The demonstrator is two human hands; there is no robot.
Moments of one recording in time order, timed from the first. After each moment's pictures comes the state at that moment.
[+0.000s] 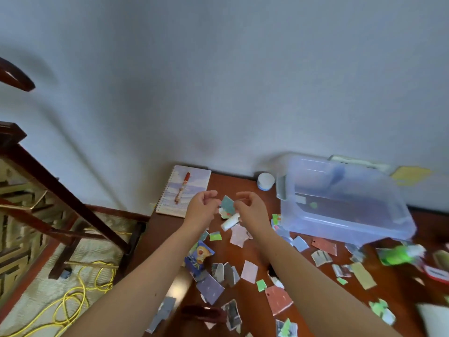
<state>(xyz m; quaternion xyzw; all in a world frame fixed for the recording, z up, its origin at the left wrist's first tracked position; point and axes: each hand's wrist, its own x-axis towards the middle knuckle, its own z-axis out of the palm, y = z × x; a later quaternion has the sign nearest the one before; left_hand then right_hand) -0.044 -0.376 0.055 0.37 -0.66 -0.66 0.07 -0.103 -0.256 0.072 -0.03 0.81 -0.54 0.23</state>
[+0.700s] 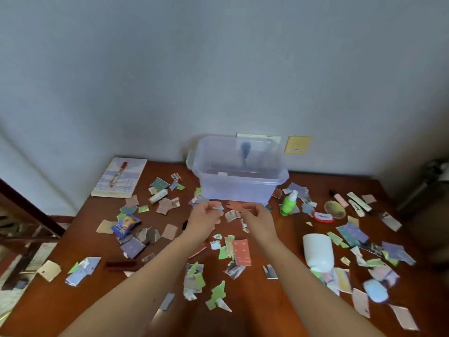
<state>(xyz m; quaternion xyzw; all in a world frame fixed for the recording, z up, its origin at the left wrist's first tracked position) -0.028 -0.093 0.076 0.32 -0.69 -0.65 -0.01 -0.075 0.051 0.085 0.01 0.81 -0.56 0.18</state>
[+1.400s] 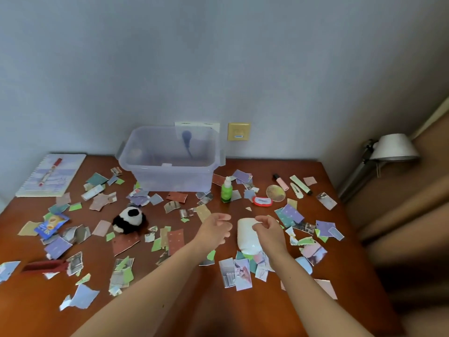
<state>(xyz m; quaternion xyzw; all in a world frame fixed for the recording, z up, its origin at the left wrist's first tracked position) -0.080 0.120 0.053 0.28 -0.70 -0.64 -0.15 -0.115 0.269 0.057 0.15 0.82 -0.52 0.17</state>
